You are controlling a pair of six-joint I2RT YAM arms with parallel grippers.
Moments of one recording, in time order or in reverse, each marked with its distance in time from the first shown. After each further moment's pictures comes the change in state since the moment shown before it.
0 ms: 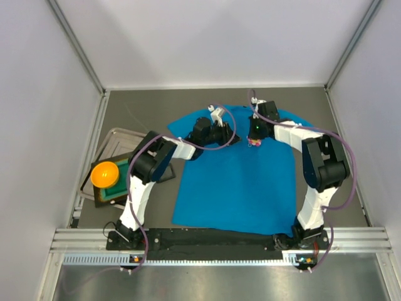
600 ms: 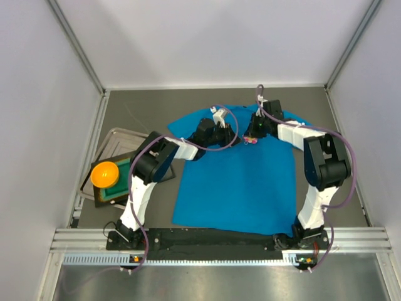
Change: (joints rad) left arm -0.031 0.018 0.027 -0.057 -0.049 0.007; right arm -0.048 0.009 -0.004 0.048 -0.202 0.153
